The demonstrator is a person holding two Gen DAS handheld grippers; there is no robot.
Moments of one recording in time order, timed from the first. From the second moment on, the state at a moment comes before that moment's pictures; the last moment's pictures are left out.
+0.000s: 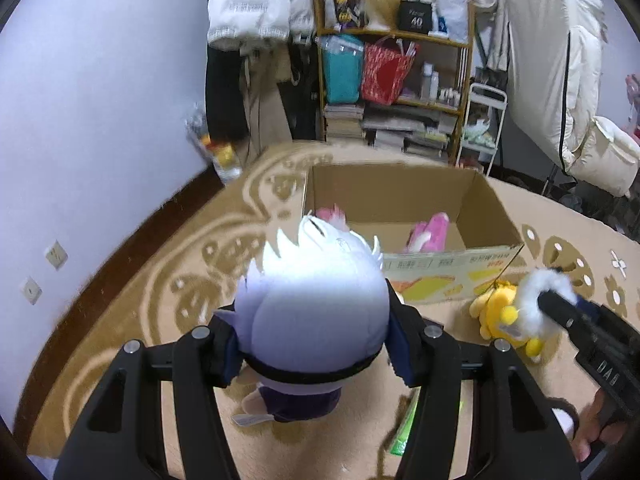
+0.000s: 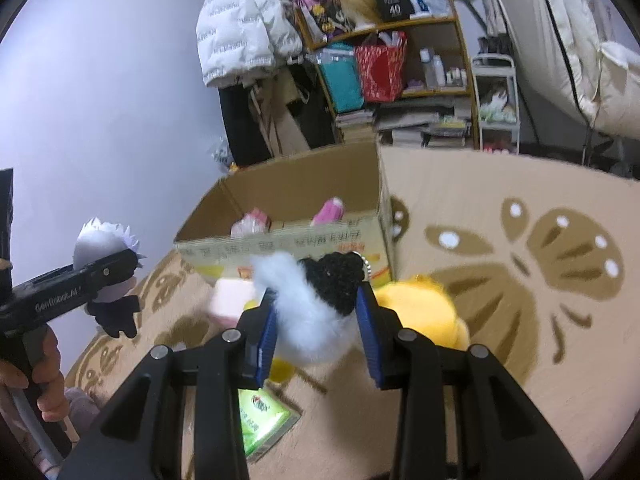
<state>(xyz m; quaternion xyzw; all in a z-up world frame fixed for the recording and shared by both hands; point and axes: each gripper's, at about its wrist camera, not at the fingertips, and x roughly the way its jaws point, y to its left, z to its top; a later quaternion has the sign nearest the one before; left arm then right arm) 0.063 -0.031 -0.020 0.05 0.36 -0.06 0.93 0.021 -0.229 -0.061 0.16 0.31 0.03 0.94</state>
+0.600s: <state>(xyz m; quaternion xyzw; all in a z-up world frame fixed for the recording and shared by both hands) 0.092 -0.031 0.032 0.07 0.27 -0.05 0.96 0.045 -0.246 0.002 0.13 0.24 0.03 0.96</state>
